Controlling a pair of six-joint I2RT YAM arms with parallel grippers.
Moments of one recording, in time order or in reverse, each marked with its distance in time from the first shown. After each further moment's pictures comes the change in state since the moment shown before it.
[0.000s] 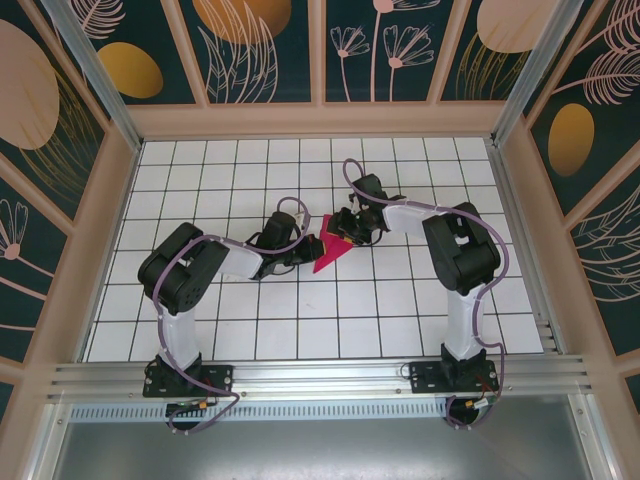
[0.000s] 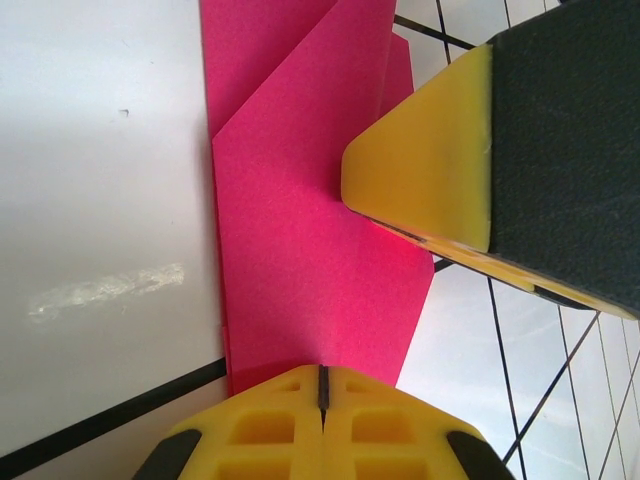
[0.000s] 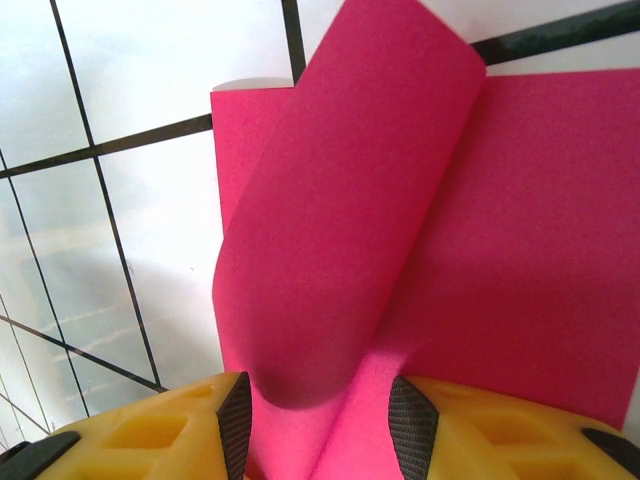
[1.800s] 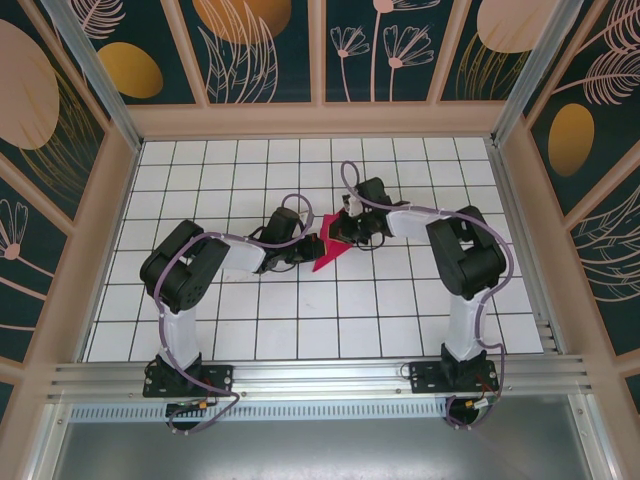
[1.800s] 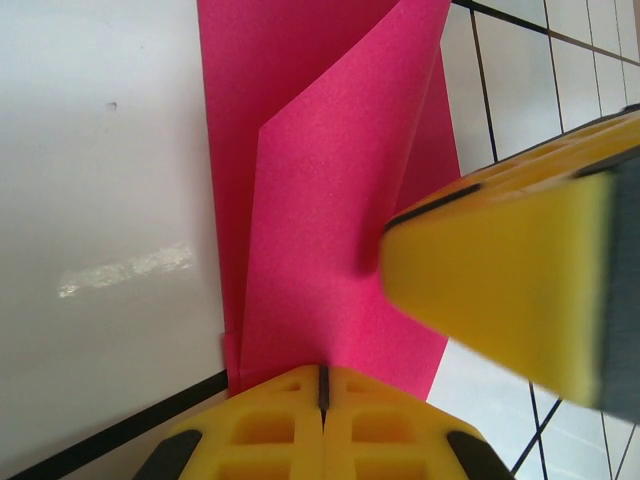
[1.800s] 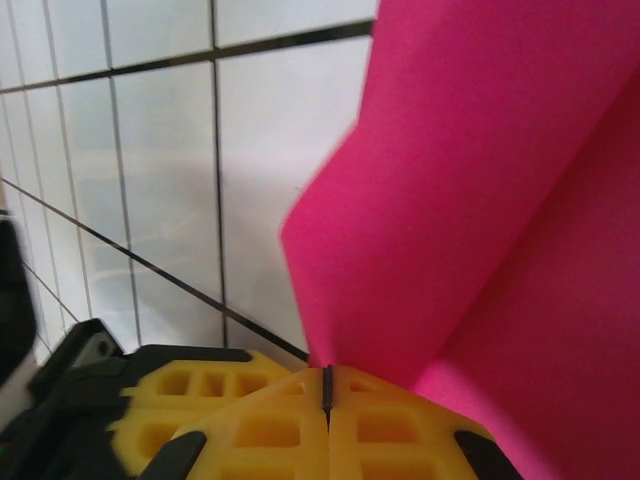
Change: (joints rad) left arm 0.000 0.021 0.073 -0.138 0.017 0.053; right arm 0.000 -0.059 -0.077 0.114 -0.170 -0.116
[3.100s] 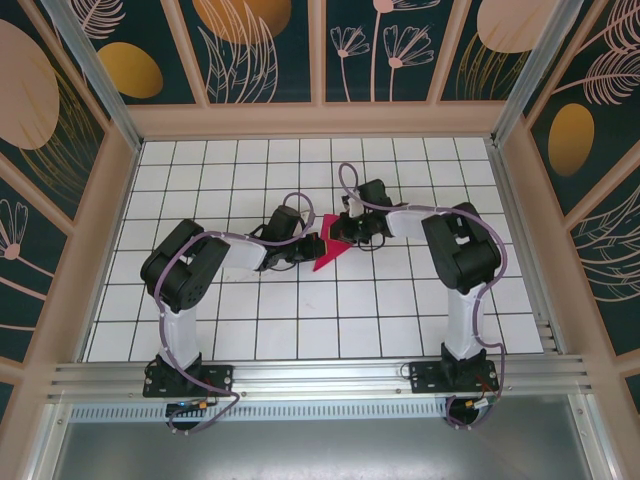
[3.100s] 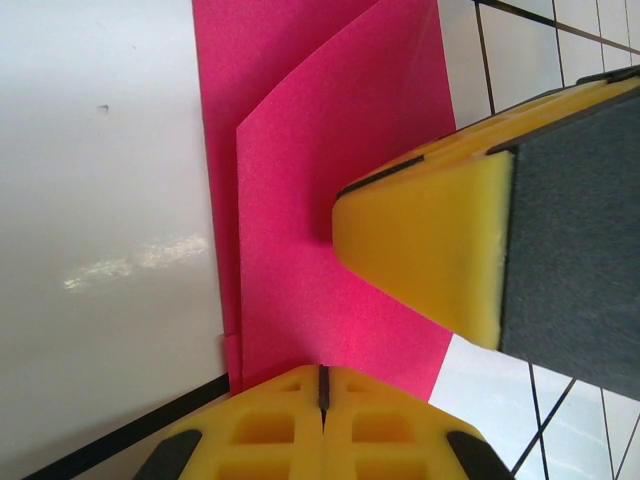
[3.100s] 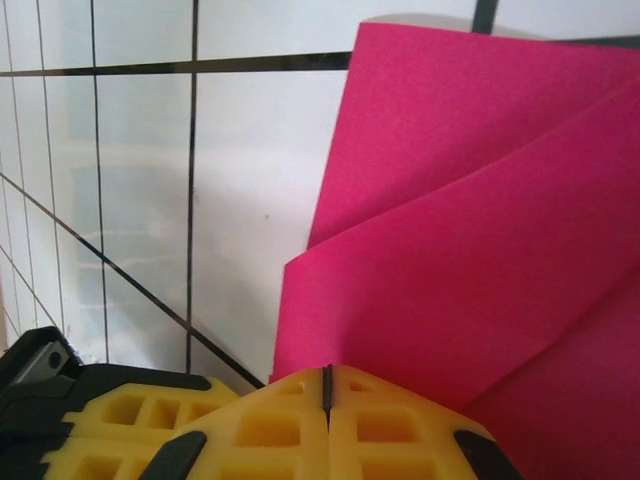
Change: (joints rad) left arm 0.001 0.005 0.026 -0.045 0.008 0.012; right arm -0.022 0.048 -0.002 0.061 -0.018 -0.089
